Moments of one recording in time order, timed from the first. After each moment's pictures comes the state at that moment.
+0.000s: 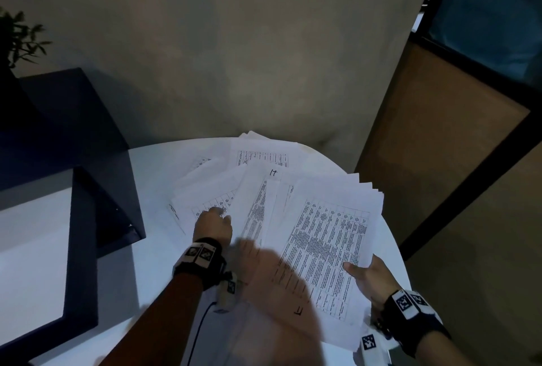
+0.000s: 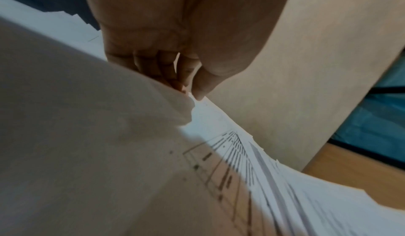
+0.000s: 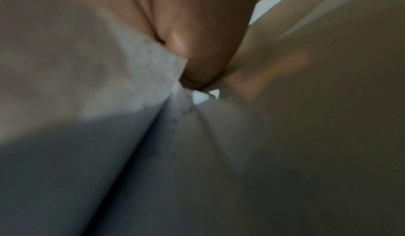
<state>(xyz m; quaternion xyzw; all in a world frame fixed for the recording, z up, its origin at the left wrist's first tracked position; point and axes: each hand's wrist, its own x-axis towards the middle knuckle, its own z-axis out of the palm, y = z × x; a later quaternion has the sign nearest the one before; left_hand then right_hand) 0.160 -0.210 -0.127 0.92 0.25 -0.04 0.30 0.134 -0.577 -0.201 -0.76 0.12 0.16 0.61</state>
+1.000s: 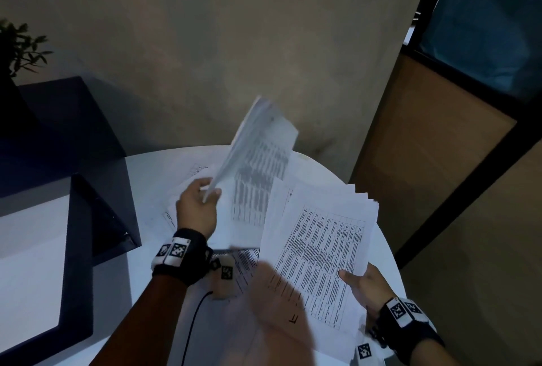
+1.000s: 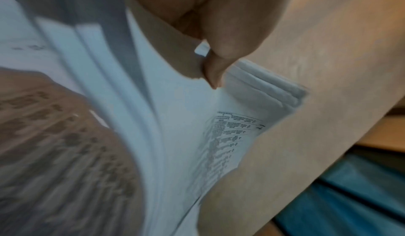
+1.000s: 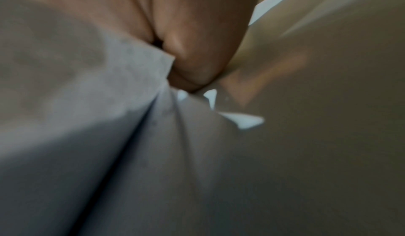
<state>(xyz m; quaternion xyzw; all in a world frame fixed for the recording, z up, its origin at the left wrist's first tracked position) 0.151 -0.216 -0.045 0.80 0.22 0.20 0.52 0.133 -0.581 -0.210 -0.74 0.10 0.17 0.64</state>
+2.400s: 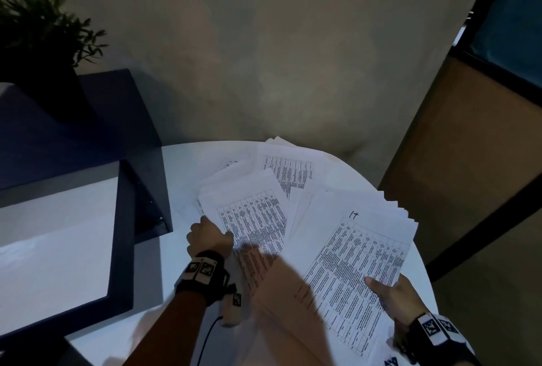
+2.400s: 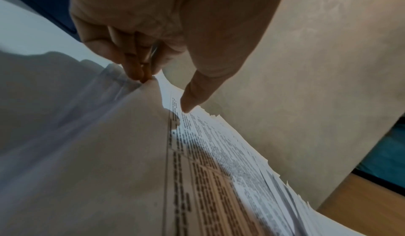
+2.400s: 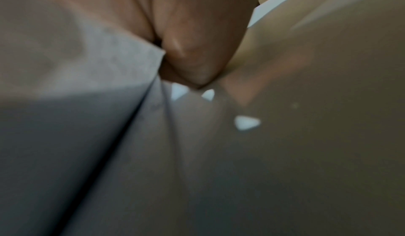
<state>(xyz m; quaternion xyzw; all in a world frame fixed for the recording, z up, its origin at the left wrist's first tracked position) 0.121 -0.180 -0.119 0.87 0.39 -0.05 0.29 0.136 -0.577 -0.170 -0.82 0.15 0.23 0.51</state>
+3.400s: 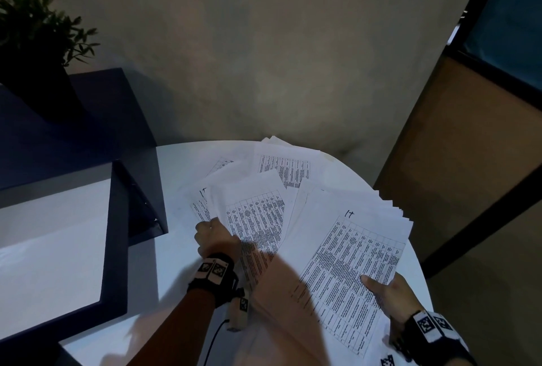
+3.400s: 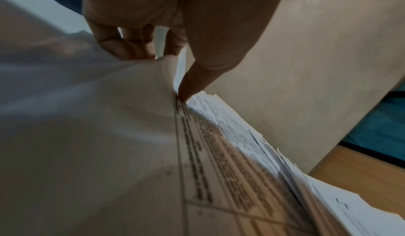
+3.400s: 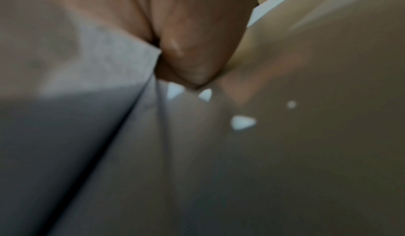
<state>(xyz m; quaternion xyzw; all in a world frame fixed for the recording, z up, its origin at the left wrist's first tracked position) 0.130 -0.208 -0.125 0.88 0.39 -0.02 0.29 0.130 -0.585 -0.176 -0.81 0.13 0.22 0.52</state>
